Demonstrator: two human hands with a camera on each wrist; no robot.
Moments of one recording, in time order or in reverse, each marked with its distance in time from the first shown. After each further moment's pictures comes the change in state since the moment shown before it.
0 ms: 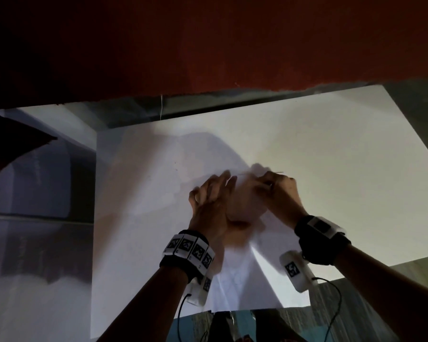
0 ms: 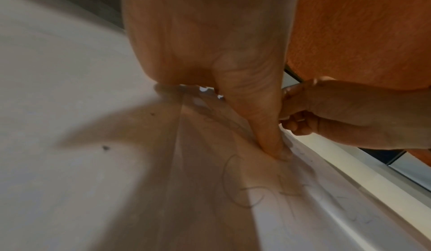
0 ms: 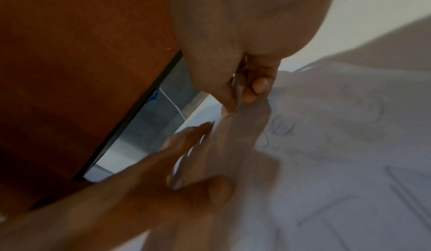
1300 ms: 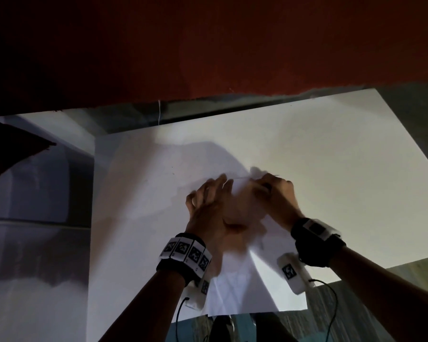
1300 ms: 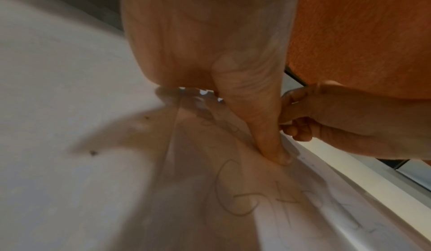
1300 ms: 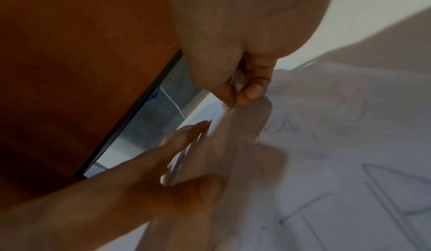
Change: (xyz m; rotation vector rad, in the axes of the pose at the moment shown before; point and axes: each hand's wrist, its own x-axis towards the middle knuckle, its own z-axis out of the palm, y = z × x) left_hand 0.000 0.008 -0.005 0.101 0.001 0.008; right_hand -0.001 0.005 -0.001 -0.036 0.016 -0.048
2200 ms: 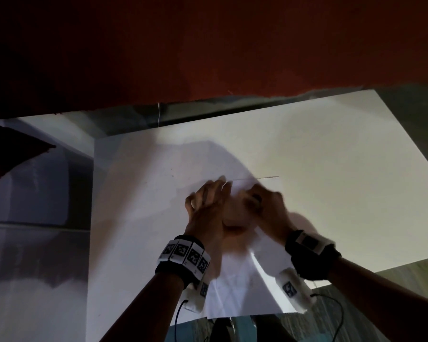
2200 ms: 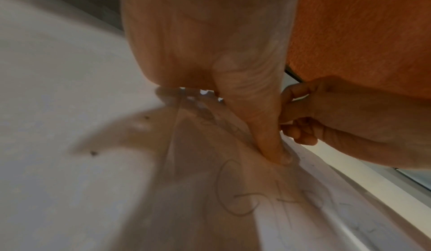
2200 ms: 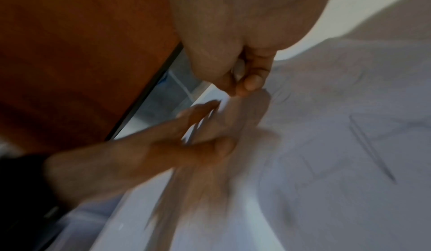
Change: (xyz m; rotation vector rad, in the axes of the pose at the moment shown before) left_hand -0.001 -0.004 0.008 -0.061 0.015 -0.016; right_hand -0.020 -0.012 0.010 0.036 -0.094 -0.014
